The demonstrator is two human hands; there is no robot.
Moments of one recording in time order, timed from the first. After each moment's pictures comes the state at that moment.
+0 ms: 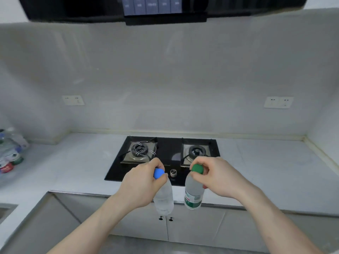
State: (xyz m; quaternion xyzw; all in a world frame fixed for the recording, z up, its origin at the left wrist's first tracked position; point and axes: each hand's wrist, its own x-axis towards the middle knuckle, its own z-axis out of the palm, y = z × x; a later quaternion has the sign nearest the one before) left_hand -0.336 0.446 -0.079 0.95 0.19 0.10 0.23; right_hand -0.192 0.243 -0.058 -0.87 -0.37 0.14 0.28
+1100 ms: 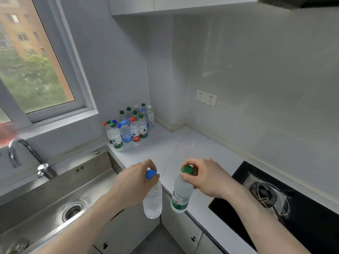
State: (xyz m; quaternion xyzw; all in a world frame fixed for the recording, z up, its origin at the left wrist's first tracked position) left_hand -0.573 0.835 -0.098 0.82 0.53 0.13 0.15; right_hand -0.334 0.778 -0.075 -0.68 -0.66 0.25 0.19
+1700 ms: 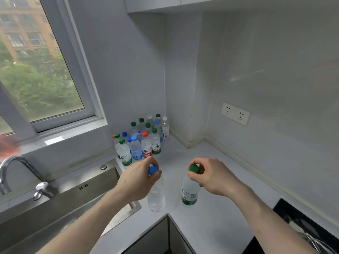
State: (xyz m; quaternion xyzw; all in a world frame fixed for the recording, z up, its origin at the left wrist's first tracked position) left_hand -0.565 1.035 -0.105 0.78 0.59 0.16 0.14; right_hand -0.314 1.002 -0.090 -0.67 -0.68 0.24 0.17
